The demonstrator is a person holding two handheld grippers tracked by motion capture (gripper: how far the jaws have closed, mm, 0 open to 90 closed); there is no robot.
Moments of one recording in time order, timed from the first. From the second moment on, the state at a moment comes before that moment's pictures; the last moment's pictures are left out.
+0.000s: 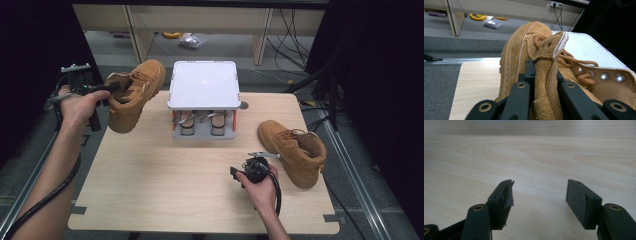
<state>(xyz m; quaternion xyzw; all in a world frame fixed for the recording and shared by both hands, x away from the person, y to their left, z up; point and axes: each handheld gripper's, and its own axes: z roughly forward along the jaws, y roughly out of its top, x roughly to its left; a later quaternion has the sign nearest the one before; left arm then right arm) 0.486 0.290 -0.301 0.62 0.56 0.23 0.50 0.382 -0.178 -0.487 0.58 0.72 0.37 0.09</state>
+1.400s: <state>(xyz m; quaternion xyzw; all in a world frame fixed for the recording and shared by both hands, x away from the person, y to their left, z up) 0.511 0.252 -0.276 0.62 0.54 0.22 0.53 0.381 -0.176 -0.487 0.61 0.70 0.36 0.09</state>
